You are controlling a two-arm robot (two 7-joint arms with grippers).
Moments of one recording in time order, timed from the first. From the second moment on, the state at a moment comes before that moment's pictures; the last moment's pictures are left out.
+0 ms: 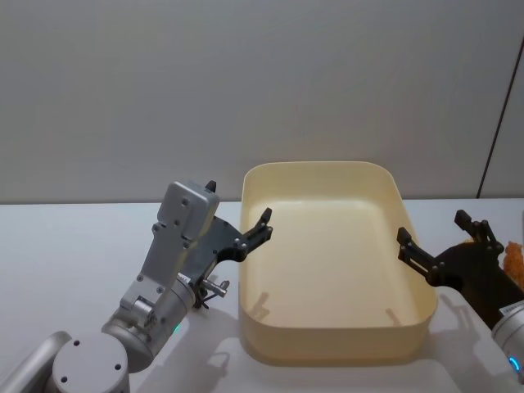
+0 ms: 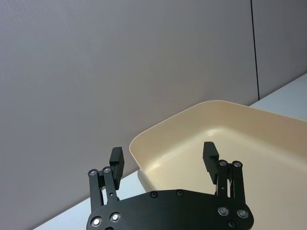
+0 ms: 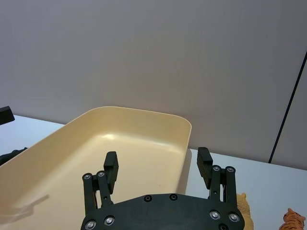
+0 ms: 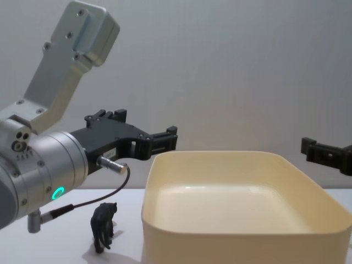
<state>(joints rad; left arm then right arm) -0.24 0.38 0.45 -1.63 -0.20 0.01 -0.01 -0.01 0.34 -0.23 -1.77 0.29 0.03 0.07</state>
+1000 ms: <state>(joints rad) -0.24 0.38 0.45 -1.63 -0.20 0.01 -0.01 -0.01 0.34 -0.23 -1.77 0.29 0.03 0.07</state>
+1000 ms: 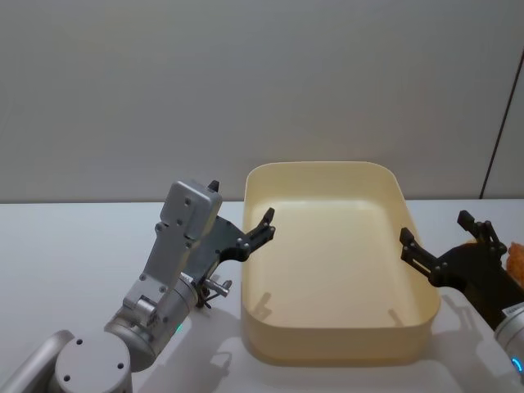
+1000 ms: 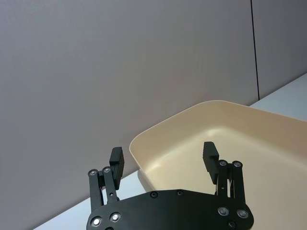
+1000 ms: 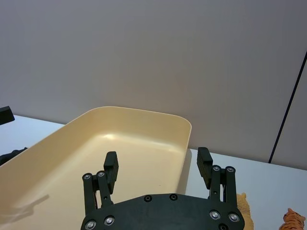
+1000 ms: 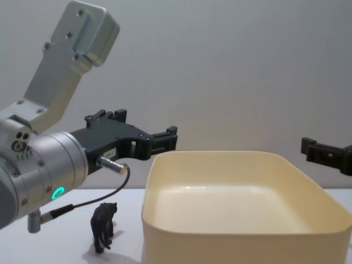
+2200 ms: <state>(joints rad) -0.24 0.38 0.45 -1.63 -0.20 0.01 -0.01 -0.03 0.35 -0.21 -1.77 0.30 0.03 0.06</state>
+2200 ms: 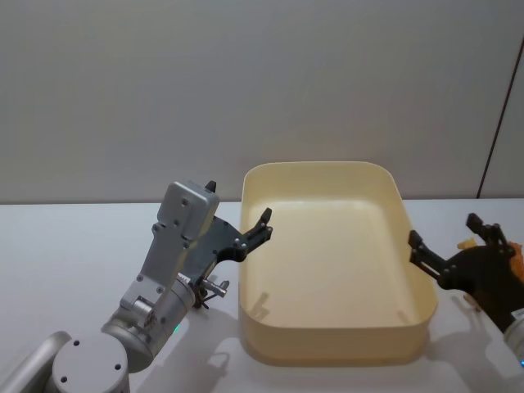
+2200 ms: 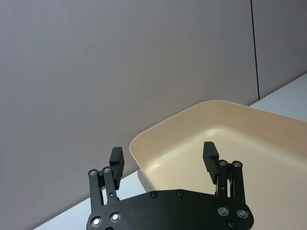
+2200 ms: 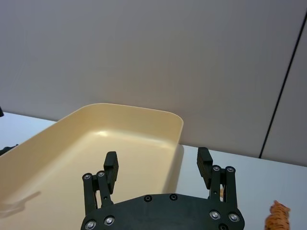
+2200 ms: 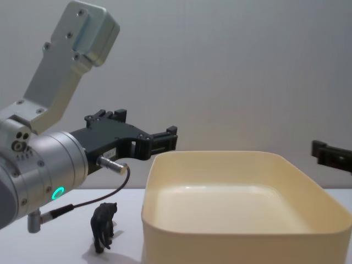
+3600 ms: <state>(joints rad) -0.24 0.38 0.45 -1.63 -0.20 0.01 -0.01 -0.02 0.38 -0.16 -1.64 0.32 0.12 0.00</state>
